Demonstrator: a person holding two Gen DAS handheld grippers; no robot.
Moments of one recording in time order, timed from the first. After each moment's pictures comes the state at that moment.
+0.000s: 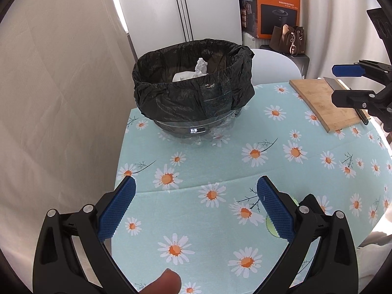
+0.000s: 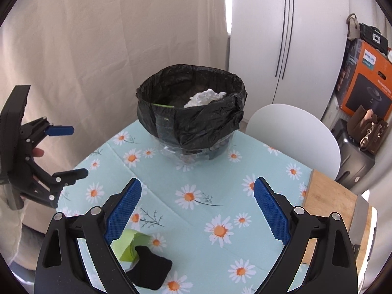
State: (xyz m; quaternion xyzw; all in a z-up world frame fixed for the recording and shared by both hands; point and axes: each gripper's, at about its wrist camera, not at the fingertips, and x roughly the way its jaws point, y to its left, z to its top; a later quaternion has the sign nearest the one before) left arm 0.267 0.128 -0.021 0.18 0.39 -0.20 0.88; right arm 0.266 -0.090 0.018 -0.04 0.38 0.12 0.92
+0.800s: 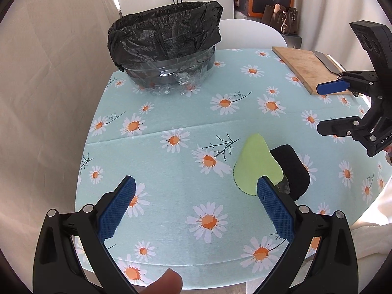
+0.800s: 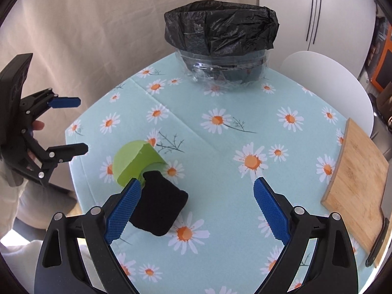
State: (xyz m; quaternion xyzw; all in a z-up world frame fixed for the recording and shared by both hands) left arm 0.202 0.113 -0.083 0.17 0.44 -0.21 0.85; right arm 0.217 -0.094 -0.079 -0.04 0.48 0.20 0.85
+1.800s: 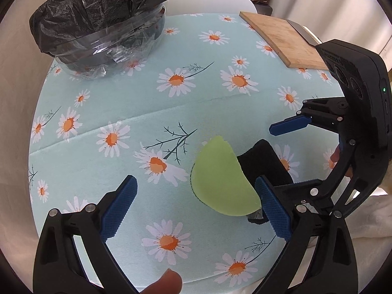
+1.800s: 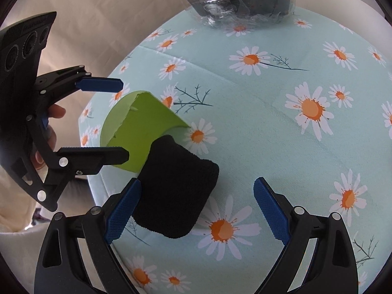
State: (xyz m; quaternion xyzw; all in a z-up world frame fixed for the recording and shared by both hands) left arm 0.244 0.058 -0.128 0.17 0.54 -0.30 0.77; right arm 0.234 -0.072 -0.164 0.06 0.57 0.26 0.78
